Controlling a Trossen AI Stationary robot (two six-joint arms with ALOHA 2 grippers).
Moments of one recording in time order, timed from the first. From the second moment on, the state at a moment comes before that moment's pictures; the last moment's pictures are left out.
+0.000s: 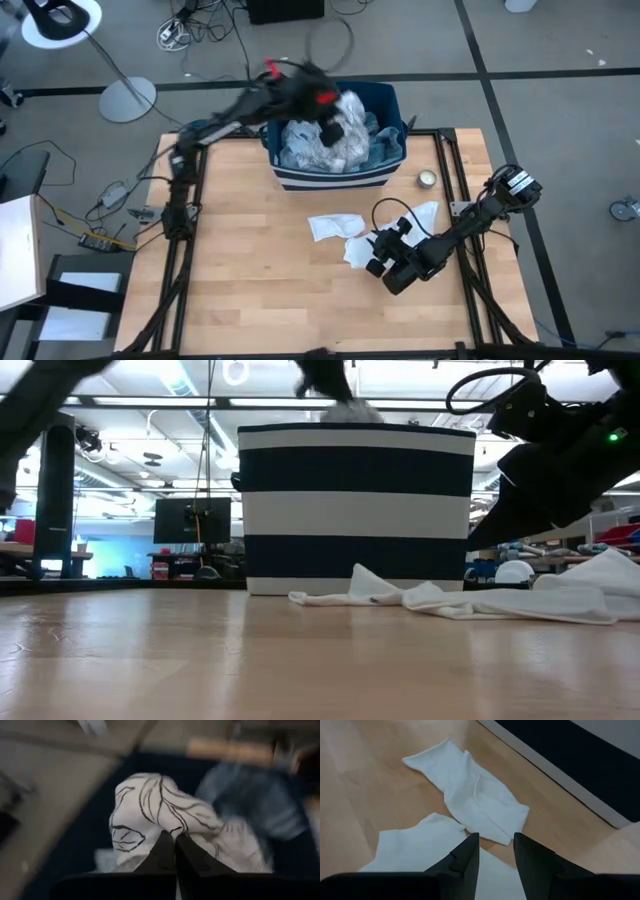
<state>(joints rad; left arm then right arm) 0.38 1.98 2.34 -0.95 -0.14 0.10 0.61 1.62 0.75 -0.37 0.96 1.01</state>
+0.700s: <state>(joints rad) 0.45 2.29 2.33 -1.04 0.11 -0.03 0.61 1.62 0.75 -0.37 0.92 0.97</state>
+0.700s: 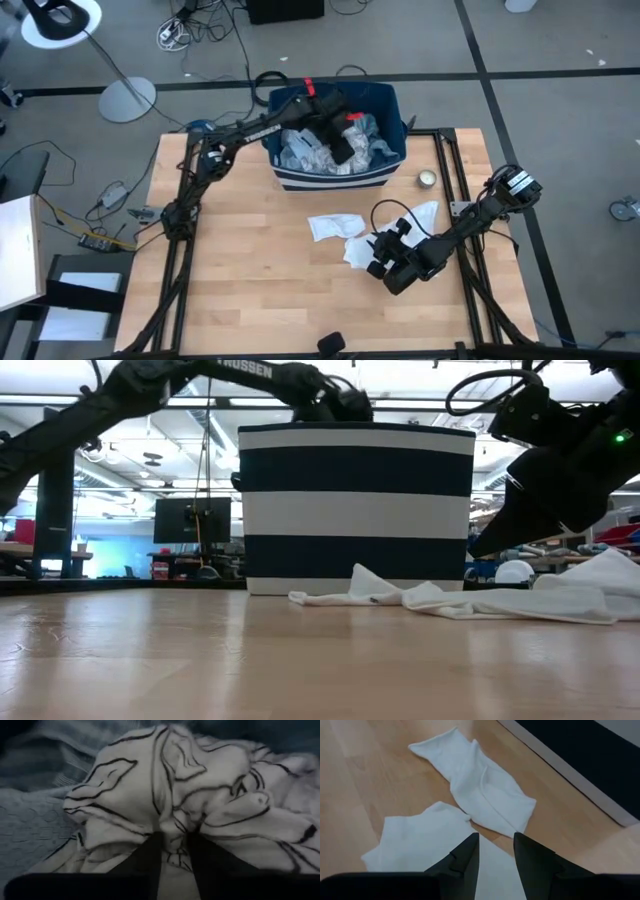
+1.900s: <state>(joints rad) 0.02 1.71 1.88 -0.81 -0.05 -0.03 0.61 1.56 0.75 -0.45 0.81 0.95</state>
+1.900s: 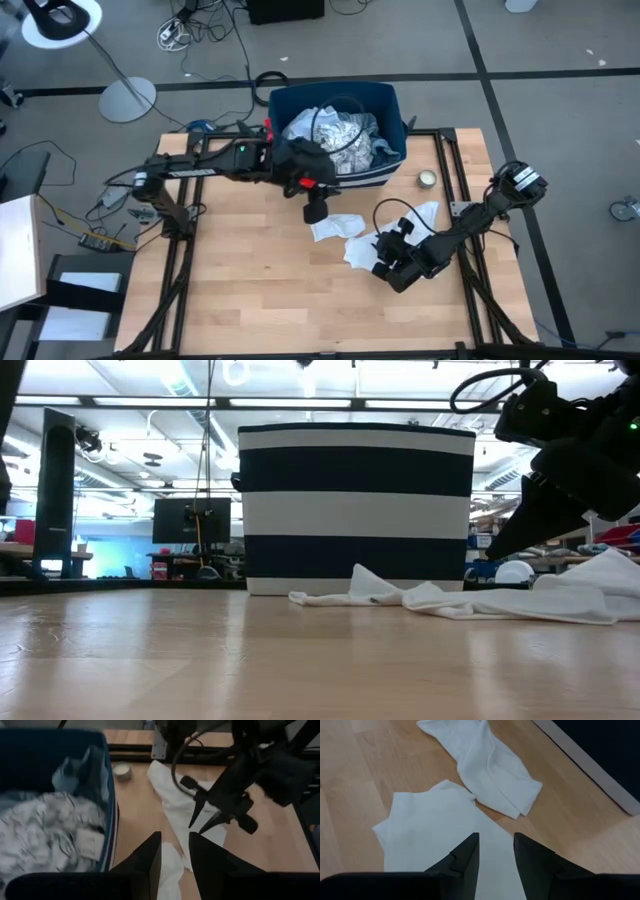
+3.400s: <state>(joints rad) -0.03 0.84 0.30 0.40 -0.20 -0.20 0.37 1.55 0.81 -0.11 0.81 0.65</state>
